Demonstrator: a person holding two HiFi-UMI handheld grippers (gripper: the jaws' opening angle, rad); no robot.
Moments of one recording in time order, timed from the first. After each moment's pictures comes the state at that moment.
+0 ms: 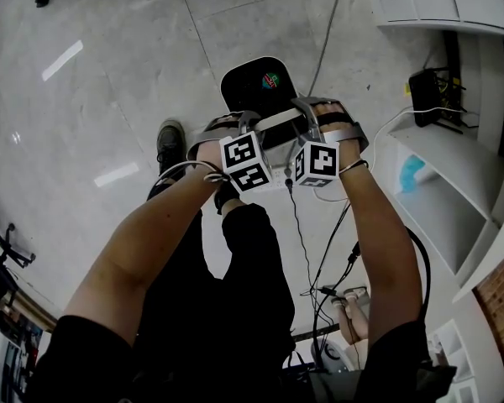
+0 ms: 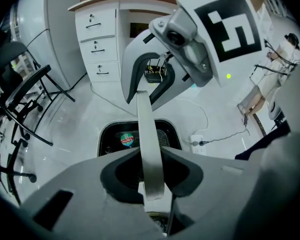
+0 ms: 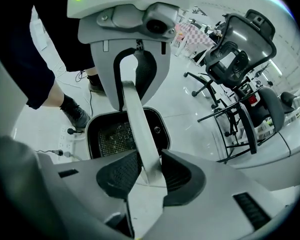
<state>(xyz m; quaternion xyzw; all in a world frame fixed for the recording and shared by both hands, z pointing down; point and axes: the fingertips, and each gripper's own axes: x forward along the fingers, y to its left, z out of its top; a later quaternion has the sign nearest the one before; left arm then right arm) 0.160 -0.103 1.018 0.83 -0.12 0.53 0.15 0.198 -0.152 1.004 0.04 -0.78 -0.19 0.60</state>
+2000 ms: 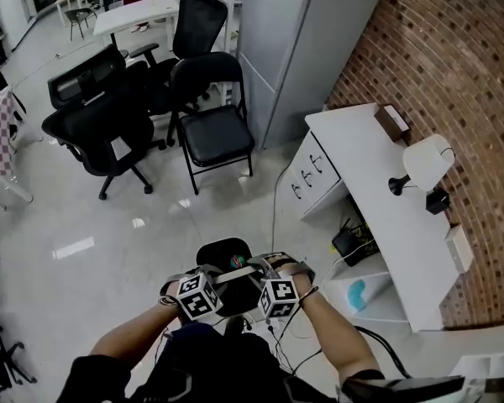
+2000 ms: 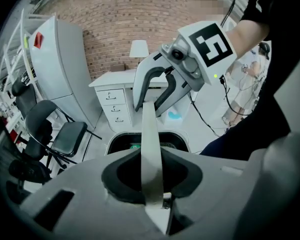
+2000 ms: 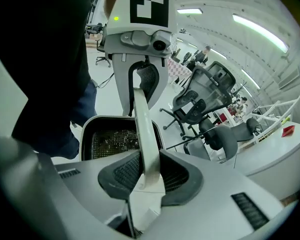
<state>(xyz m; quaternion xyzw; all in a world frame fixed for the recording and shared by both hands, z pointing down) 0.051 -0.099 0.526 0.88 -0.11 0.45 0.08 0.093 -0.130 0.512 0.10 -0.82 -0.20 0.52</state>
